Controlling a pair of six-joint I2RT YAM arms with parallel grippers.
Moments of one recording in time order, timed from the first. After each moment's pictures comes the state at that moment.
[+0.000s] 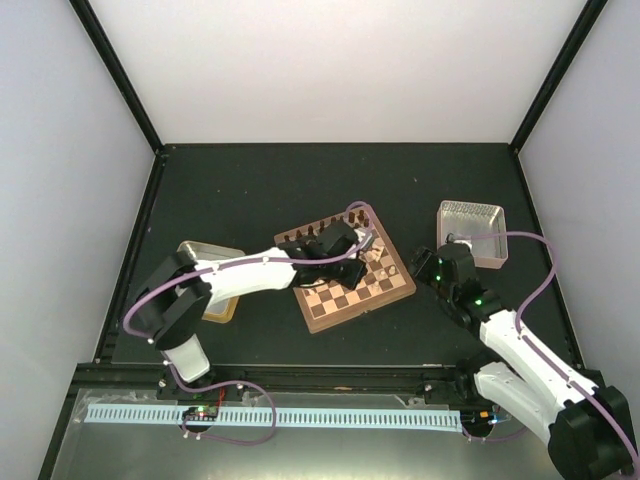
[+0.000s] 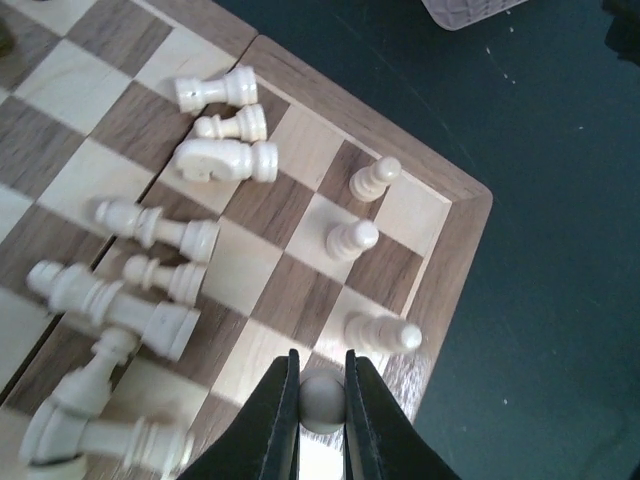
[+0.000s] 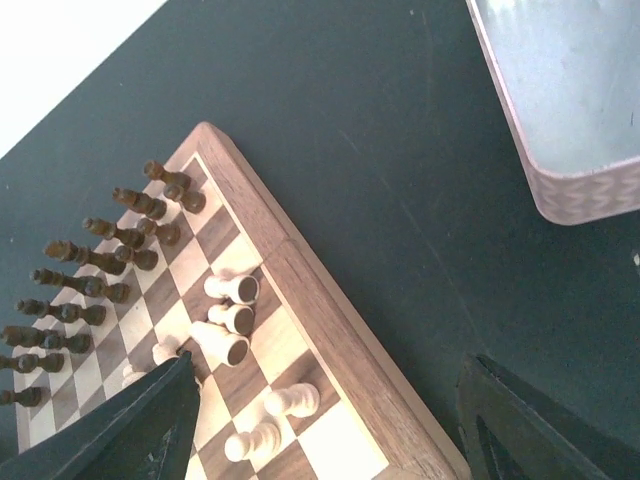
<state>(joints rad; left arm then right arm) -0.91 1.66 1.07 -0.23 0.12 -0.39 0.41 0.86 0.44 -0.22 0.14 0.80</state>
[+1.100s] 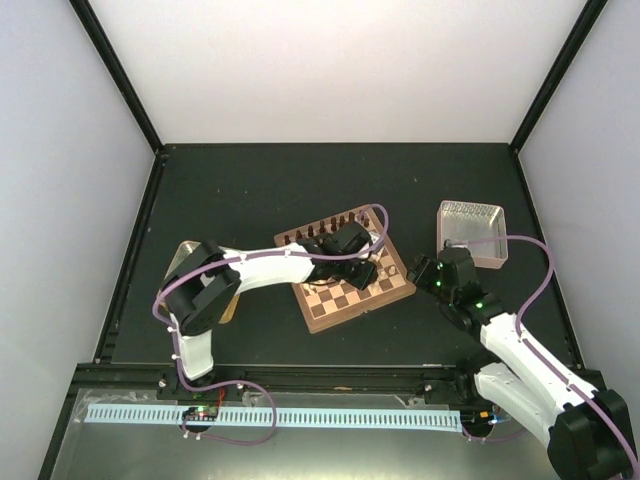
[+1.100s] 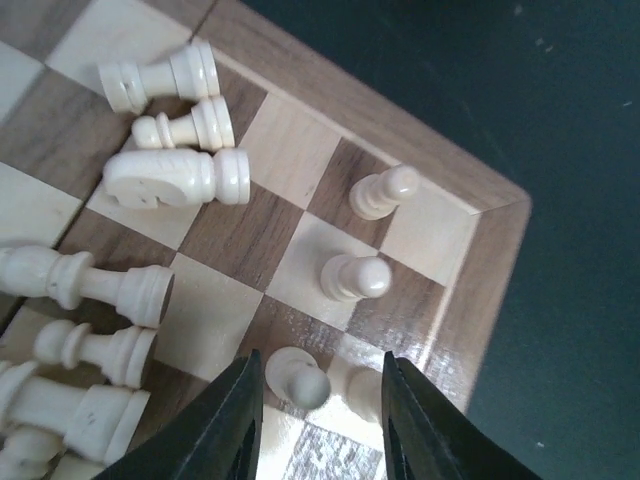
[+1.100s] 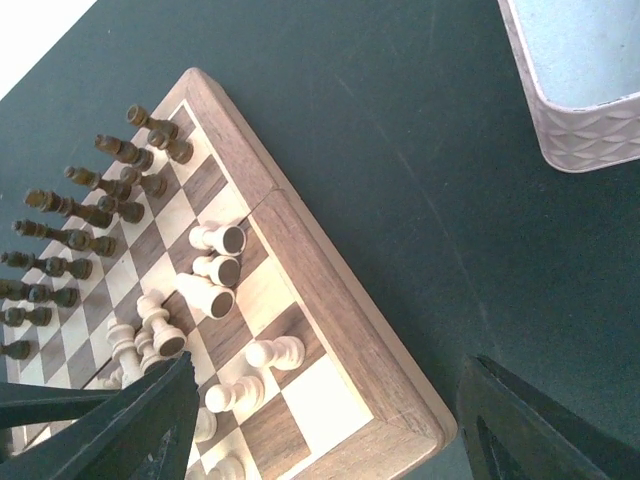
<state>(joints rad) -0.93 1.88 1.21 -0.24 0.14 -0.35 0.40 0.84 0.40 -0.25 0.07 0.79</state>
